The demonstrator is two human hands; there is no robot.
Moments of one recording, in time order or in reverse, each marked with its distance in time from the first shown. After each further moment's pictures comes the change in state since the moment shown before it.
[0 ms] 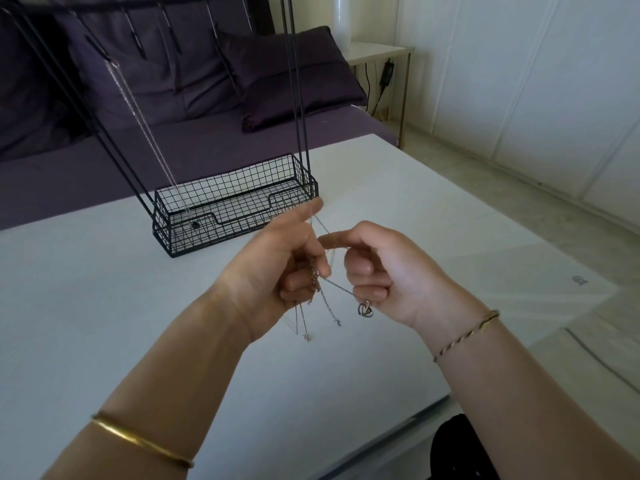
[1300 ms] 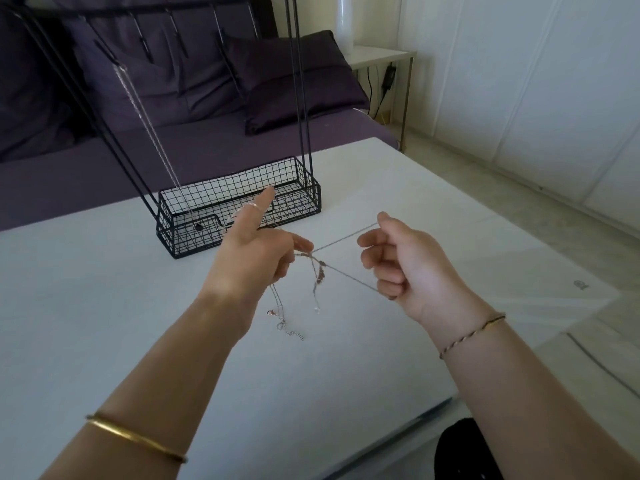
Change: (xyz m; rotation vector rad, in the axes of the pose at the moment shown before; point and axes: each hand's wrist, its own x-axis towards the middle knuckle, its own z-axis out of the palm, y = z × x) left_hand 0.005 -0.007 -0.021 0.234 0.290 0.192; right_hand 0.005 -0.001 -0.012 0.034 0.306 -0.041
